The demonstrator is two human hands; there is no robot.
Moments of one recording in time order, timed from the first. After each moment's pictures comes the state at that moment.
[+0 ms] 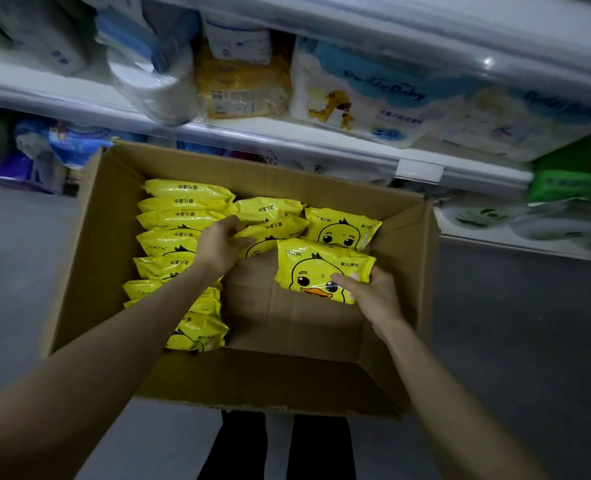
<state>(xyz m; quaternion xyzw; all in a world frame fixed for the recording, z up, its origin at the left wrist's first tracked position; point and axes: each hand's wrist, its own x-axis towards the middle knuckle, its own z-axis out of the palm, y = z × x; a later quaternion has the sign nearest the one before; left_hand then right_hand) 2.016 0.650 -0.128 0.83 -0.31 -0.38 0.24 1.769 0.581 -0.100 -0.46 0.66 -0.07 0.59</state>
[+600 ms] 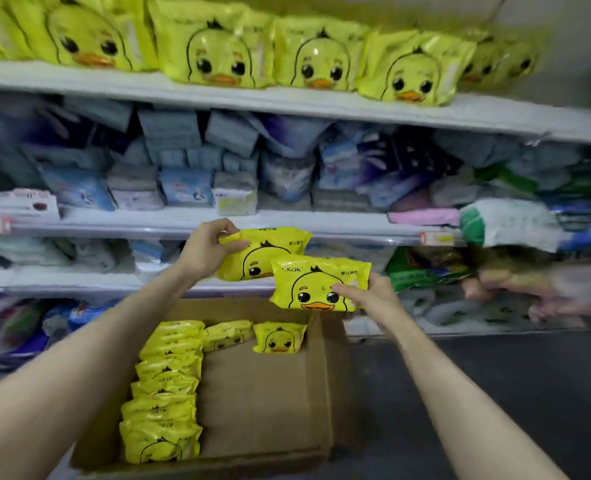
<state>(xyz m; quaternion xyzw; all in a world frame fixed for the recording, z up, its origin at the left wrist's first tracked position) 1.973 0.591 0.213 0.70 -0.50 -0.29 0.42 1.686 0.544 0.193 -0.56 0.56 -0.26 0.55</state>
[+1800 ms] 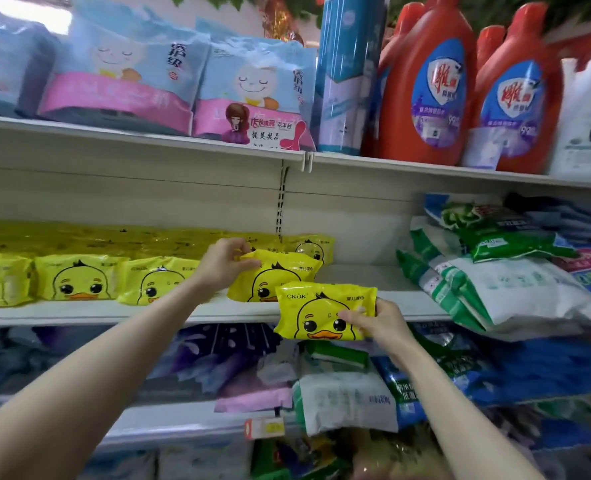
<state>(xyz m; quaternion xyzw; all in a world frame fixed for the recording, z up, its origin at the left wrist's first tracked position) 1.618 0.321 0.471 0.62 -0.61 -0.12 0.48 1.334 0.289 0.416 -0.63 0.43 -0.43 0.48</state>
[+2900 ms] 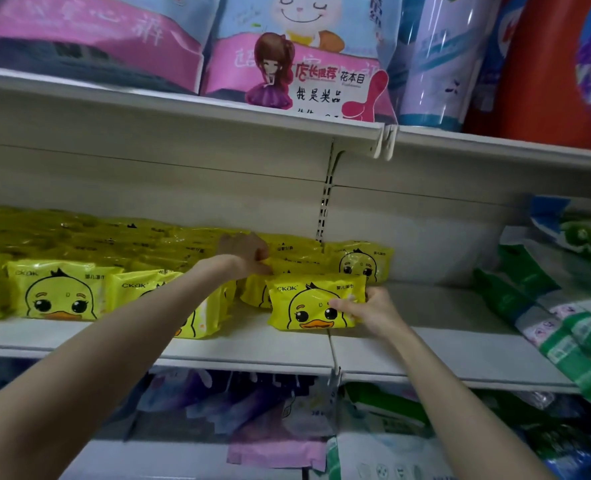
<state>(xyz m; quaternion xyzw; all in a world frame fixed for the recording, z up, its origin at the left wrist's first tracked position) 1.707 0.172 0.458 0.76 -0.63 0.04 0.15 1.456 0.126 0.406 -0.72 0.43 -0.34 0.43</state>
